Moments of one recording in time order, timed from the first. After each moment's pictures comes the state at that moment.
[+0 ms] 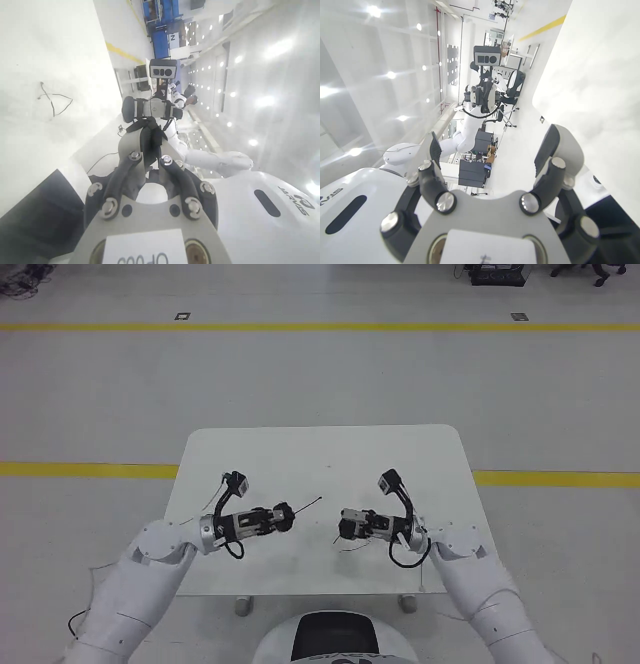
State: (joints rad) left arm 1.47 -1.01 -1.26 -1.51 -0.43 -0.27 -1.04; right arm -1.42 -1.29 1.25 -1.36 0.26 -0.34 1.11
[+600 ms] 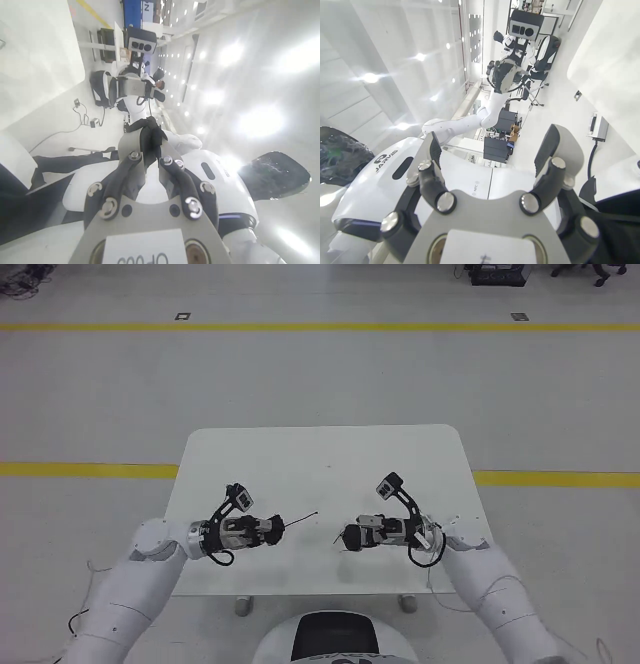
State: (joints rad) left arm 1.41 -1.01 -1.22 -1.33 -0.75 -0.16 -1.37; right arm -1.33 -1.23 1.16 -1.21 0.57 -0.34 1.39
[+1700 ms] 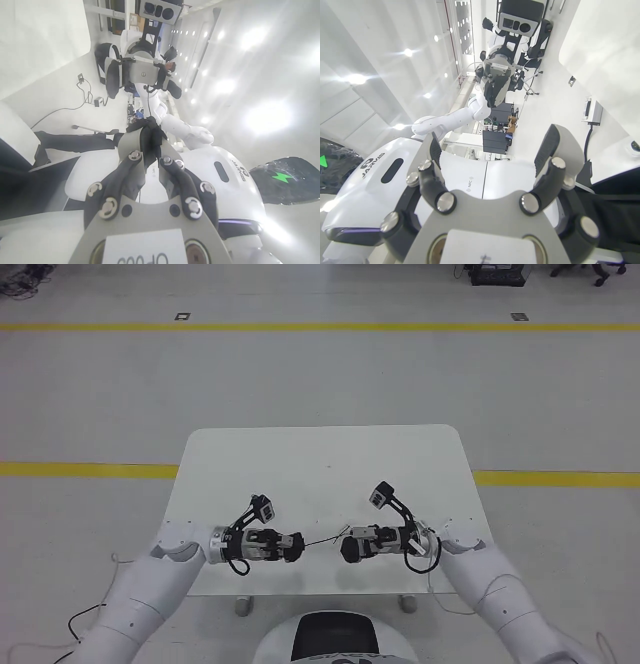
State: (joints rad) left arm 1.36 -1.02 -1.09 -1.32 -0.70 -0.13 -1.37; right arm -1.31 -1.20 1.08 -1.21 0.56 -0.34 1.39
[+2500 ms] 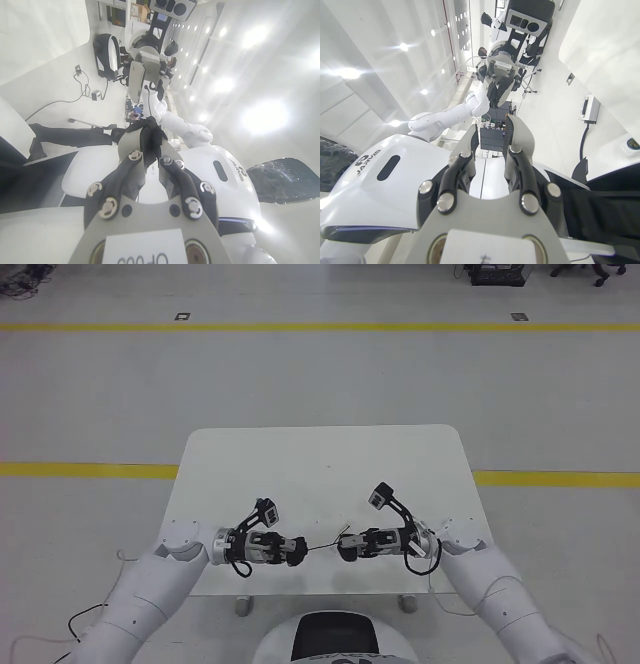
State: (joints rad) left arm 1.33 -1.01 -1.03 -1.30 -0.72 -0.13 -1.37; right arm -1.32 -1.20 1.09 -1.22 0.53 -0.34 1.39
